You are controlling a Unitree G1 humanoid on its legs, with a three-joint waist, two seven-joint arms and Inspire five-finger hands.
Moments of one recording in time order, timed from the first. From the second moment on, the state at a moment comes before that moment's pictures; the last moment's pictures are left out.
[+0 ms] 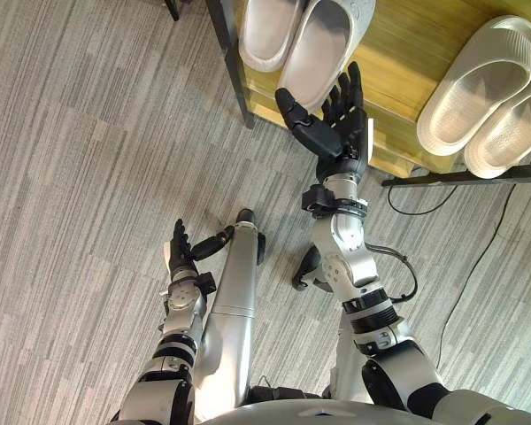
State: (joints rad) left arm -0.28 0.08 0.14 0.81 -0.20 -0.21 0.26; right arm -0.52 0.09 0.22 0.15 0.36 -0.25 -0.45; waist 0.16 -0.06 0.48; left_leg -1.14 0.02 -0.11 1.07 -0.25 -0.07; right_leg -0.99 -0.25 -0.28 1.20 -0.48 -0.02
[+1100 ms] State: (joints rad) left arm -0.29 0.06 0.15 0.83 -0.20 -0.20 0.26; right arm -0.50 0.07 0.21 0.12 0.44 -0.25 -0.44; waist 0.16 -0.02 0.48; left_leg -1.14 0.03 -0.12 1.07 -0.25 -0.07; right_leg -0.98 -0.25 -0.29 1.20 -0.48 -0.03
